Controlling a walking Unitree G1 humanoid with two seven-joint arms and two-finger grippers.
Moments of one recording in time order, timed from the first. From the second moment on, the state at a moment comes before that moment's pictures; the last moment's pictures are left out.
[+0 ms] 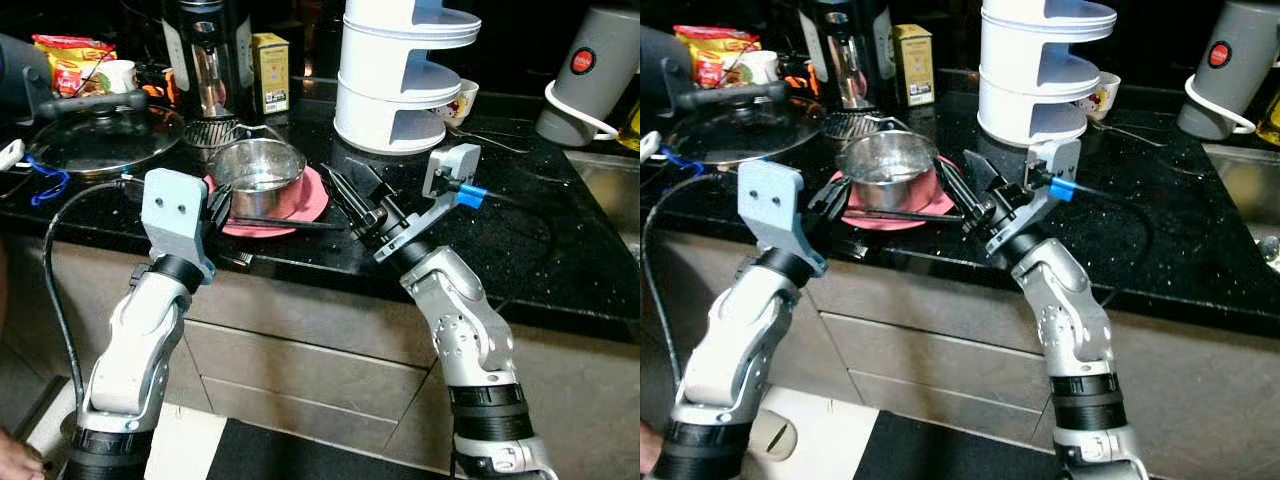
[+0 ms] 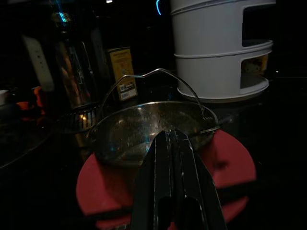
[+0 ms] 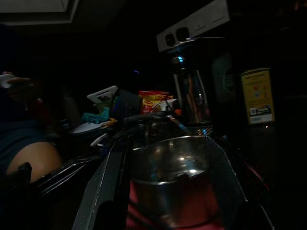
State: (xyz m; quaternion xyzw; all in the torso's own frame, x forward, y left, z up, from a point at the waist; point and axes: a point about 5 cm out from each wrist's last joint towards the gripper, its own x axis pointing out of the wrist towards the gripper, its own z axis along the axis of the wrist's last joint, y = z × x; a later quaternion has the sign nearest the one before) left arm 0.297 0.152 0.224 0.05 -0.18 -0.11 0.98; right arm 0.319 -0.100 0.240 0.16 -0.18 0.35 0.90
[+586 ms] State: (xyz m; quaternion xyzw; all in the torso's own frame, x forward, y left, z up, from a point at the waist) left arm 0.289 0.133 0.231 0.03 -0.20 -0.18 0.96; right arm 0.317 -0.097 0.240 0.16 -0.18 0.36 0.90
